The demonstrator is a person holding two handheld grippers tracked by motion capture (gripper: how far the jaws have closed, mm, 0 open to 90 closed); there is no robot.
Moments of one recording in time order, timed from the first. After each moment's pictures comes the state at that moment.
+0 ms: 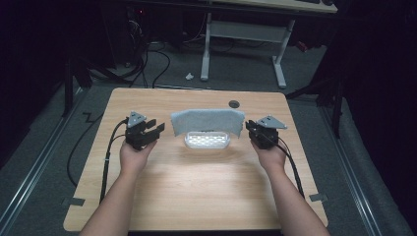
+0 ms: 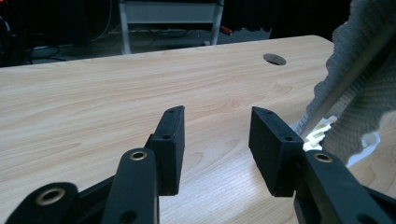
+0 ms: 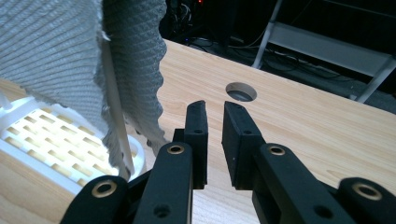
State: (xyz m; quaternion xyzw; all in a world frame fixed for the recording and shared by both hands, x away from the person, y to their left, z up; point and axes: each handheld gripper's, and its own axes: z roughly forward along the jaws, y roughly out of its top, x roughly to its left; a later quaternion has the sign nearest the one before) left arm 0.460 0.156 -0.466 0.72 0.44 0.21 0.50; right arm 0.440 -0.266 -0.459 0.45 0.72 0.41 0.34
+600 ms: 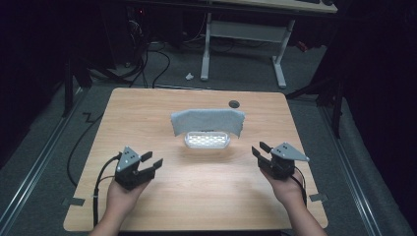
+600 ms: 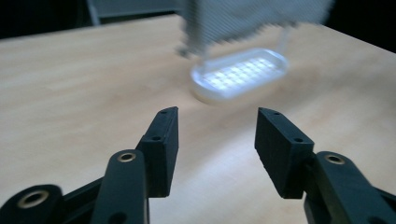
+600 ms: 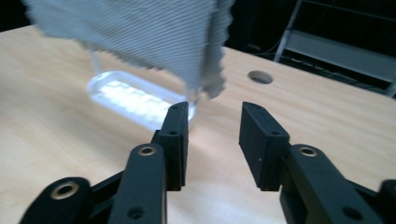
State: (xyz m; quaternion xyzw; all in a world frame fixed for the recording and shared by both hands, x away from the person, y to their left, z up) left arm 0.333 0.152 -0.475 0.77 0.38 0.19 0.49; right arm 0.333 -0.278 -0.449 0.42 0.72 0.44 0.32
